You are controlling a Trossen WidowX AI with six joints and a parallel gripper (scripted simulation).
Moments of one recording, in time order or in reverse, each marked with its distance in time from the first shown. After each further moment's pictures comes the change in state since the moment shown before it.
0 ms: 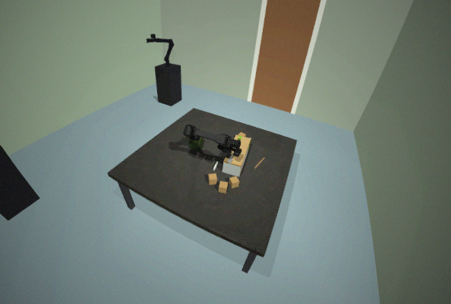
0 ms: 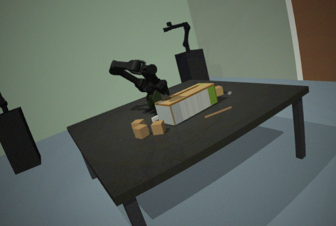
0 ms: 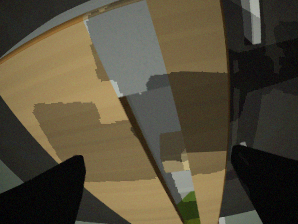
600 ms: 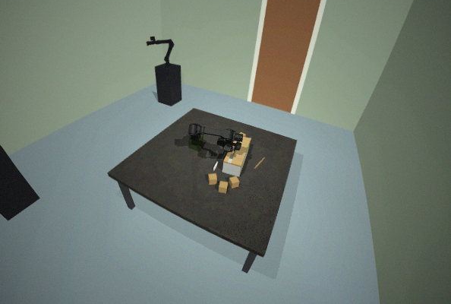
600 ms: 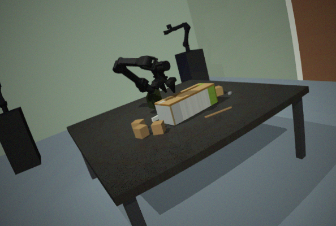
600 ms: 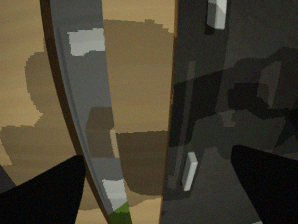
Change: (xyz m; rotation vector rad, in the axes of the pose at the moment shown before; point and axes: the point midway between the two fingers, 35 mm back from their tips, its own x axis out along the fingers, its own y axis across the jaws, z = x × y) arm 0.021 -0.045 -0.043 -0.226 -0.092 -0.196
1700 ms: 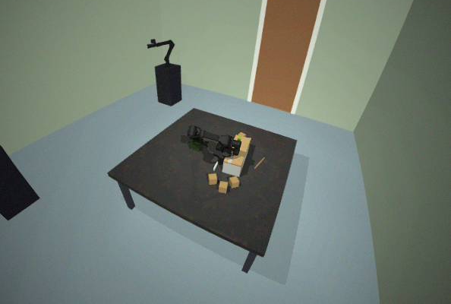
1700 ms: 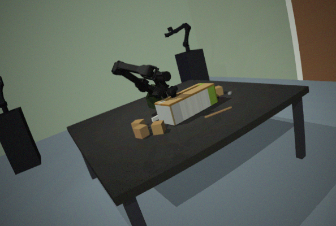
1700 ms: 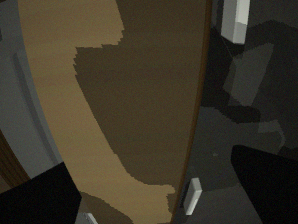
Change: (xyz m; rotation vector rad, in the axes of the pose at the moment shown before) arm 0.050 -0.007 0.020 0.001 -0.003 0.000
